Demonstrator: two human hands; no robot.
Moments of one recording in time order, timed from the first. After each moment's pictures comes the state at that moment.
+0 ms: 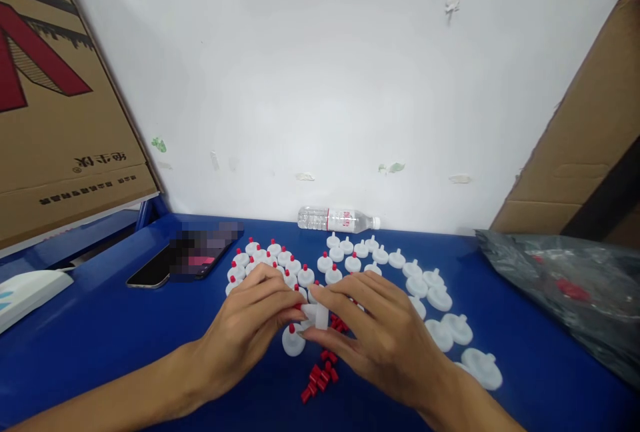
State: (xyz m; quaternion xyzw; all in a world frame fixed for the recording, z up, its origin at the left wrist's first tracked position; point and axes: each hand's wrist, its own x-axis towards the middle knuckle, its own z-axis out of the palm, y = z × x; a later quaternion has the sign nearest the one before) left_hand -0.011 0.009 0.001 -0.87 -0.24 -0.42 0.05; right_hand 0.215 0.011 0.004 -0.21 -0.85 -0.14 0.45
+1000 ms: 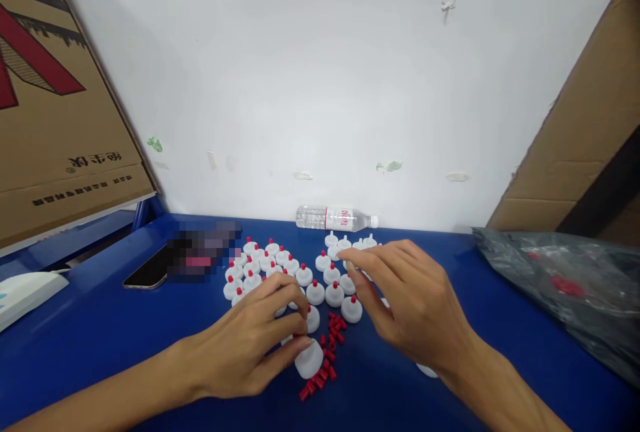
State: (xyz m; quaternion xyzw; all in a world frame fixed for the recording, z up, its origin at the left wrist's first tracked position) left_hand -0.014 0.005 0.005 -0.94 -0.22 -0.26 -0.04; right_hand 0.239 0.021 0.026 -0.27 -0.83 -0.20 0.44
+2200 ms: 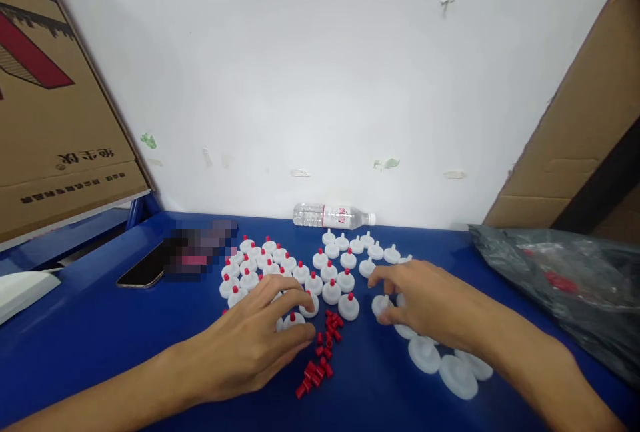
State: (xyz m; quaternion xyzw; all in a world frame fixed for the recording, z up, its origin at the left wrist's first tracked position) left_hand -0.011 0.003 0.002 -0.95 -0.22 -0.21 0.07; right_hand 0.283 0.041 0.026 -0.57 -0.81 0.11 0.01
